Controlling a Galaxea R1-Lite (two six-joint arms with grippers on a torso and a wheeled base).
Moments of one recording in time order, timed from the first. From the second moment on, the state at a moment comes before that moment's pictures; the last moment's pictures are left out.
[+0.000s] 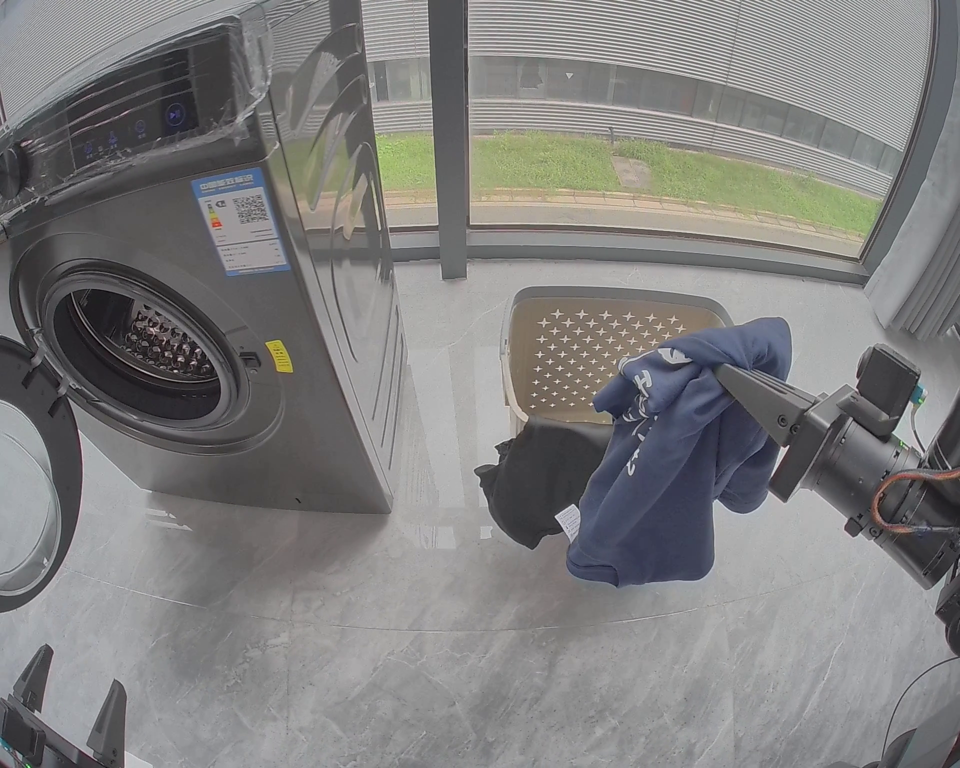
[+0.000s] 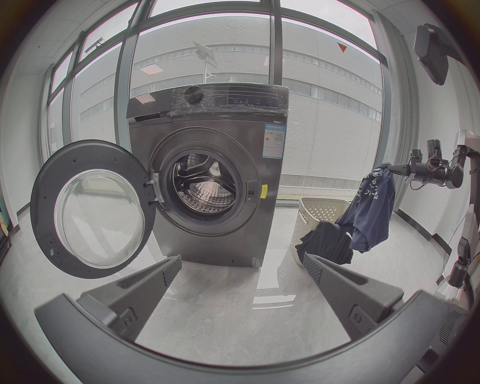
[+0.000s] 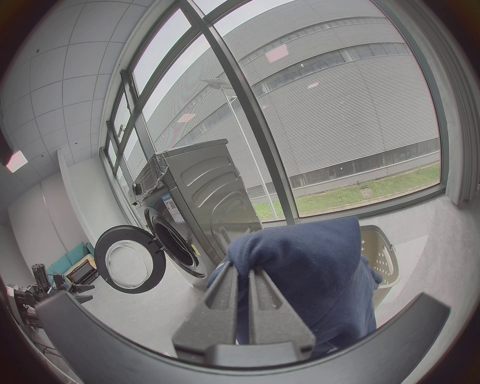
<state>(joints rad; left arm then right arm) 0.00 0.02 -0.02 -0.01 0.01 -0.05 0.63 1.41 -0.47 -1.08 -0.04 0.17</state>
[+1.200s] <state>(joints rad) 0.00 0.02 -0.02 0.00 0.01 -0.05 0.64 1.41 -0.47 -1.08 -0.04 0.17</state>
